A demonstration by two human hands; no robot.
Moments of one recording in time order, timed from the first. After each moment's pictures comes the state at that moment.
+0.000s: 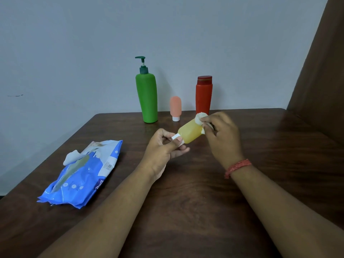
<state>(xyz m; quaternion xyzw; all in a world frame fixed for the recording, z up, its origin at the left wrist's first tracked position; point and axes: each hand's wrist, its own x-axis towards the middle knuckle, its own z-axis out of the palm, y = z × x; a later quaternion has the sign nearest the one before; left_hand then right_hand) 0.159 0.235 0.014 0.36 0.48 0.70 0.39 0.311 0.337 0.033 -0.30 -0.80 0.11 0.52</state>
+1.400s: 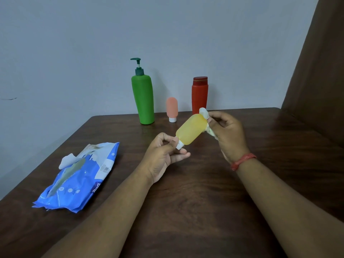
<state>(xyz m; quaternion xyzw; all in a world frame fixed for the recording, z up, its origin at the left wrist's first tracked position) 0.162 0.234 0.016 0.35 0.45 0.68 0.46 0.321 0.357 0.032 -0.26 -0.65 0.46 0.55</state>
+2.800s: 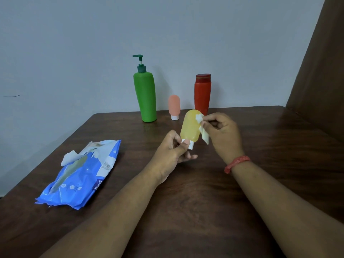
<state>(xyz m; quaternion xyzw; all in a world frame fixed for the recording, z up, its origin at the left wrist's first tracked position) 0.174 0.242 0.006 0.44 0.50 0.63 0.40 0.308 0.351 0.026 -0.27 -0.71 0.35 0.55</state>
